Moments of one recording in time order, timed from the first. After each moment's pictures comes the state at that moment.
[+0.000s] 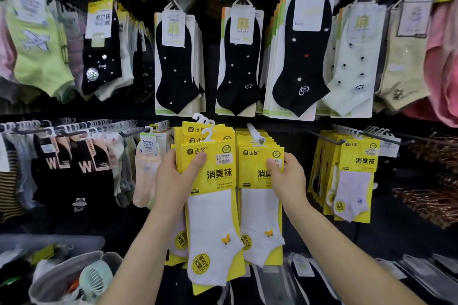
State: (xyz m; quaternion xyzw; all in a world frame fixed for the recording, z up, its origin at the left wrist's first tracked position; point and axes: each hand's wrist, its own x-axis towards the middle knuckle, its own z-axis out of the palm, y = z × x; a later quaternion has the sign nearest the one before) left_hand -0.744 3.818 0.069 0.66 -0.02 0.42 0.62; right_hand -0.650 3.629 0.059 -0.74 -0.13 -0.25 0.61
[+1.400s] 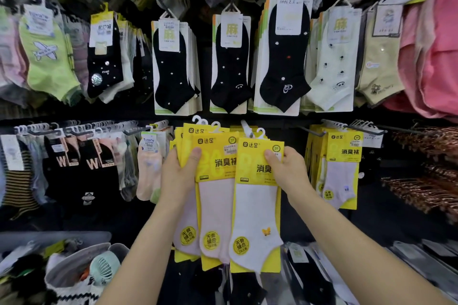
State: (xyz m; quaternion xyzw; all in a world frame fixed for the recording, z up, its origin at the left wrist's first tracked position) left_hand -0.755 3.799 0.070 0.67 0.01 0.42 0.61; right_hand -0.690 3.602 0.080 -0.75 -0.12 -0.18 0.63
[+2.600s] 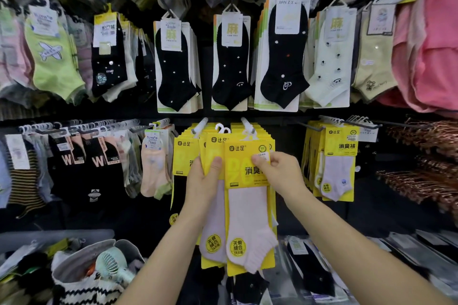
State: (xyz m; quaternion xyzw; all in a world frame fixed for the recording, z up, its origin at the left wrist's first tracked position) left_hand -0.766 3.766 0.050 0.67 -0.05 0.37 0.64; right_hand -0.710 3.610 0.069 -0.78 -0.17 -0.18 0.57
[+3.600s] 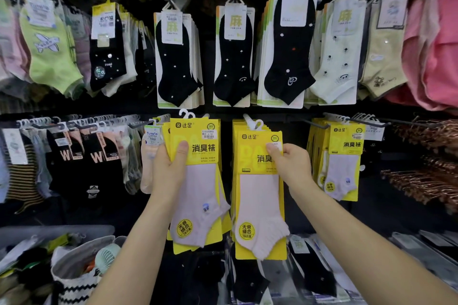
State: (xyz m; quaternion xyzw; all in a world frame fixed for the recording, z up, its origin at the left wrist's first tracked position) left_hand -0.774 3.813 0.070 0.65 0.00 0.44 0.62; right_hand -0.685 3.606 0.071 -0.77 -0.10 -0.22 0.59
